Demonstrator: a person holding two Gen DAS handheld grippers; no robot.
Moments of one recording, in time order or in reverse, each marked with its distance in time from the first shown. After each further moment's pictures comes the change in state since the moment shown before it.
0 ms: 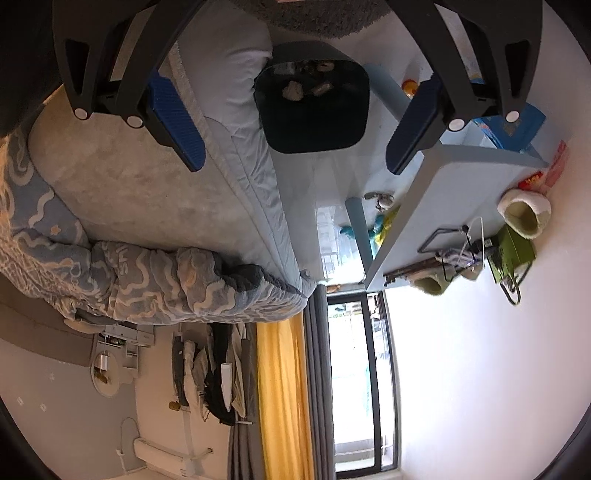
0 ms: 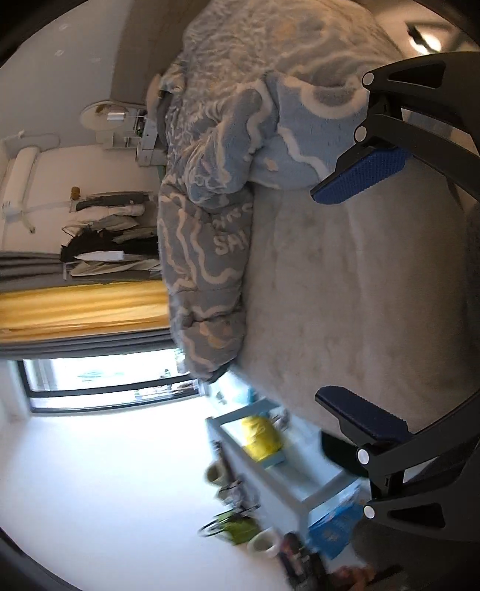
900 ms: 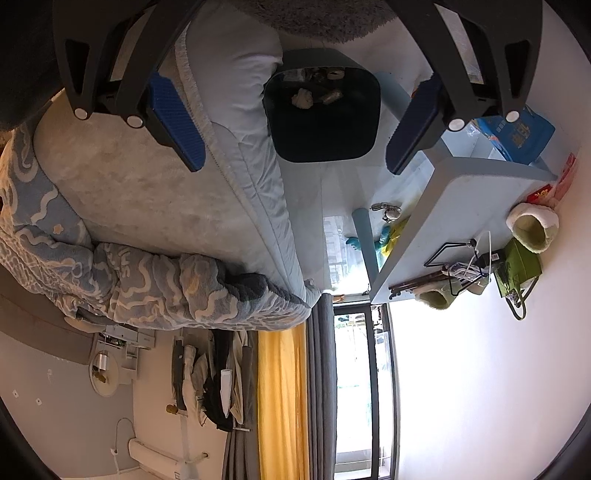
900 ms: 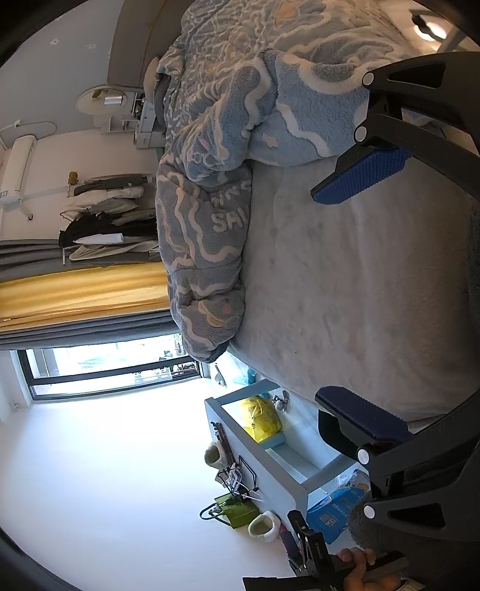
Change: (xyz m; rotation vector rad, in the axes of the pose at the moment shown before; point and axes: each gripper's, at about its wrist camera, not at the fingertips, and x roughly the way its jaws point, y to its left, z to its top) left arm 0.010 -0.003 -0.006 -0.042 0.044 -0.022; right arm 0.006 0.017 -0.004 -0.026 0.015 0.057
